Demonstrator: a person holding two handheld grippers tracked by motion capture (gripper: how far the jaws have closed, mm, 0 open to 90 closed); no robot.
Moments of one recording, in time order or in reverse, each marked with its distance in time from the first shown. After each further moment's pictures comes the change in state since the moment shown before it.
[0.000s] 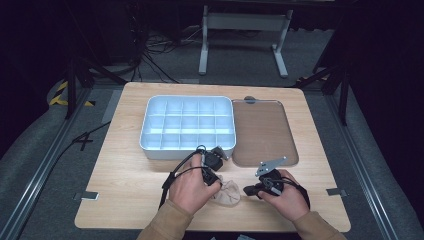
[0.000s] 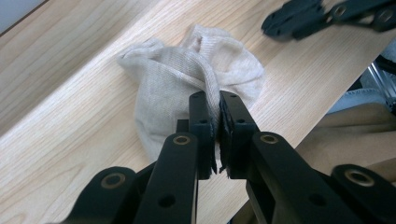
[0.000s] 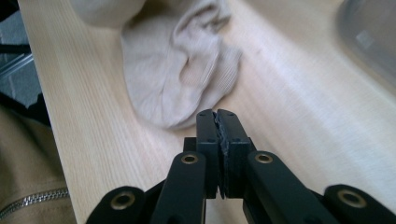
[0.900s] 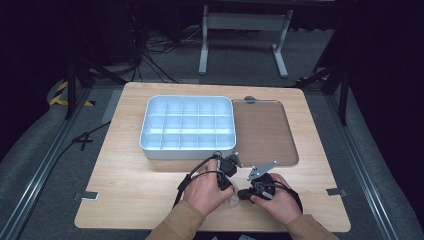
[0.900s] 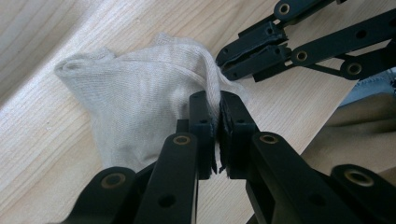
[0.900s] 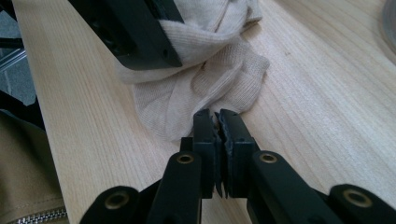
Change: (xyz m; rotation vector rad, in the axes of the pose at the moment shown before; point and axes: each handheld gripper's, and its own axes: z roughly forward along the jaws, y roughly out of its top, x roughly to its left) left arm -0.016 0.014 0.036 0.053 -0.021 0.062; right arm 0.011 0.004 0.017 0.009 -0.010 -0.009
